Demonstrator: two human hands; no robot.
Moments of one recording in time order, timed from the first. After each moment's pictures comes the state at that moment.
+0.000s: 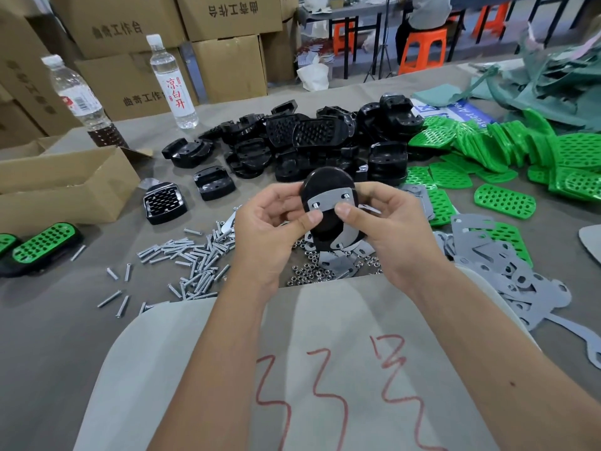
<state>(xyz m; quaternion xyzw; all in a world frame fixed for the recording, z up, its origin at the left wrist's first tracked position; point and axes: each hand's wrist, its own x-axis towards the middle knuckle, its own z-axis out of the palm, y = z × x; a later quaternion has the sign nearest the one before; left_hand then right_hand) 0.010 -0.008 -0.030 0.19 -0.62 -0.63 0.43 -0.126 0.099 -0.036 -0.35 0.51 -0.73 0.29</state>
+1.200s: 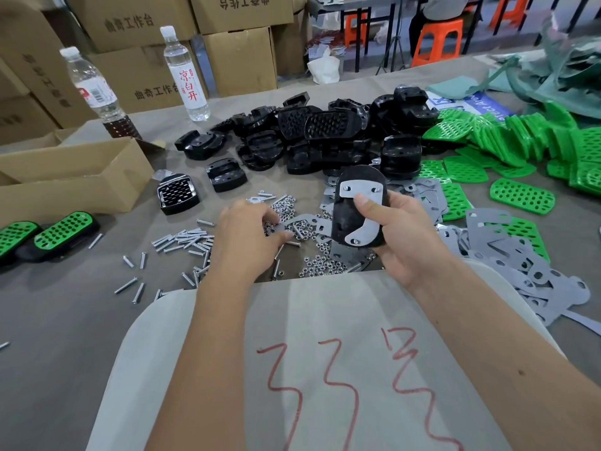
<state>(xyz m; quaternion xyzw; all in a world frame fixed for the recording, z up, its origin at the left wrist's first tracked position) 0.046 -0.046 -0.035 0.46 -0.85 -0.17 0.18 -0.123 0.092 -0.041 -0.22 0.52 -0.72 0.40</state>
